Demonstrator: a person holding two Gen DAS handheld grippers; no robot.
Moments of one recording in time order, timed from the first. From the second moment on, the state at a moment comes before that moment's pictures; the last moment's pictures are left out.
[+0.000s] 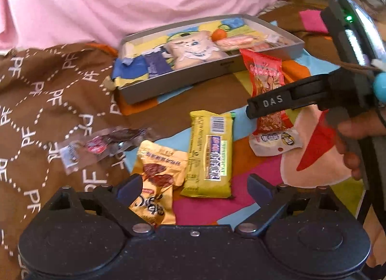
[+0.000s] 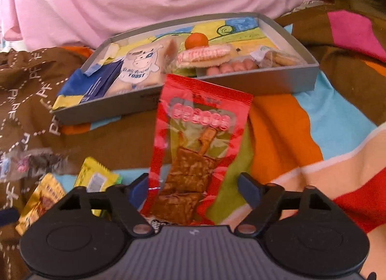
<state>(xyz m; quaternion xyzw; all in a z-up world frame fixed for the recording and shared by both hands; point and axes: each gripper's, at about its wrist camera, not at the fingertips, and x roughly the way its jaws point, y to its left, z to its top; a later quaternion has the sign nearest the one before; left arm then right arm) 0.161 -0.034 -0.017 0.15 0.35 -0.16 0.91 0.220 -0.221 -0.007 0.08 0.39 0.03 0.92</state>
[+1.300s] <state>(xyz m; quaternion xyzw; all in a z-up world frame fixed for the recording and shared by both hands) 0.200 -0.084 -0.039 0.14 0.43 -0.15 0.88 0.122 -0.246 -0.021 -0.04 0.38 0.12 0.91</state>
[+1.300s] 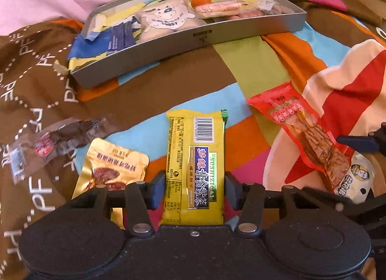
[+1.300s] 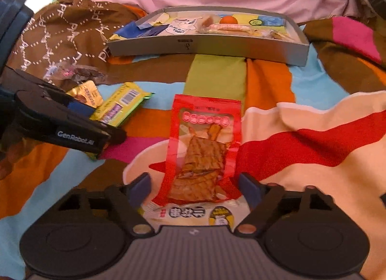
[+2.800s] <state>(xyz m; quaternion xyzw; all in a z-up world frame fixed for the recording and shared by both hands) 0.137 -0.084 -0.010 0.05 0.42 -0.14 0.89 0.061 -0.220 -0.008 -0.21 0.31 0.13 0.92</state>
